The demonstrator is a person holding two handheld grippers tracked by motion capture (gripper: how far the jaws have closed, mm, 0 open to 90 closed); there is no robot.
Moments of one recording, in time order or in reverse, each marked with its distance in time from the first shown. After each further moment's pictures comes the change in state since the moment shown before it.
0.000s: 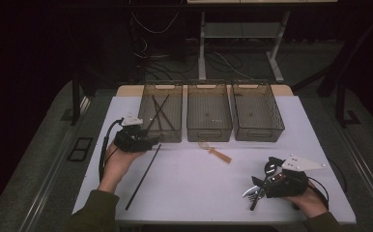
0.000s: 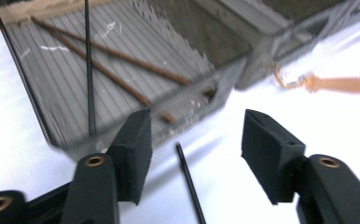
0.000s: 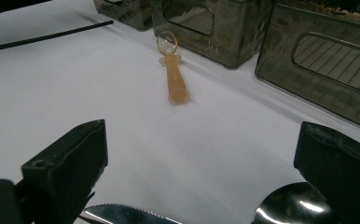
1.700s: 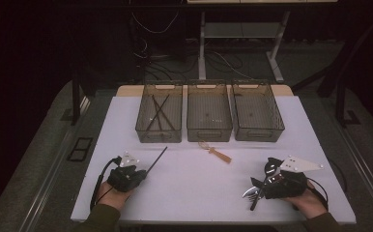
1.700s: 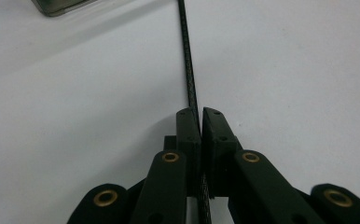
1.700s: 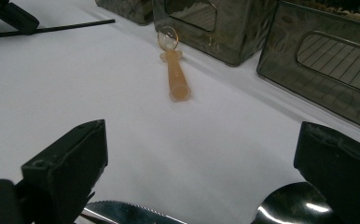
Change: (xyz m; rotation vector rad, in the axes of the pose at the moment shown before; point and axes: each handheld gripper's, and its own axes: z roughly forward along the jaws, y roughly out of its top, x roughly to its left) left arm -0.028 -0.089 -0.014 0.164 0.031 0.014; right arm 0.003 0.000 0.002 0.014 -0.010 -0.031
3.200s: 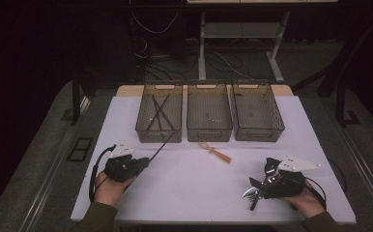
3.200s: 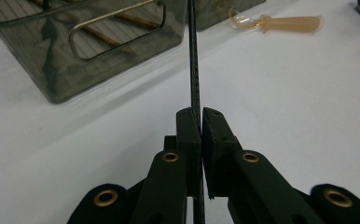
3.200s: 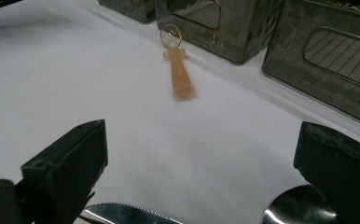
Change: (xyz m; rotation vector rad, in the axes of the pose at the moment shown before) left arm 0.010 0.029 -0.020 -0.174 -0.117 0.033; right arm 0.001 0.000 0.004 0.012 0.016 0.012
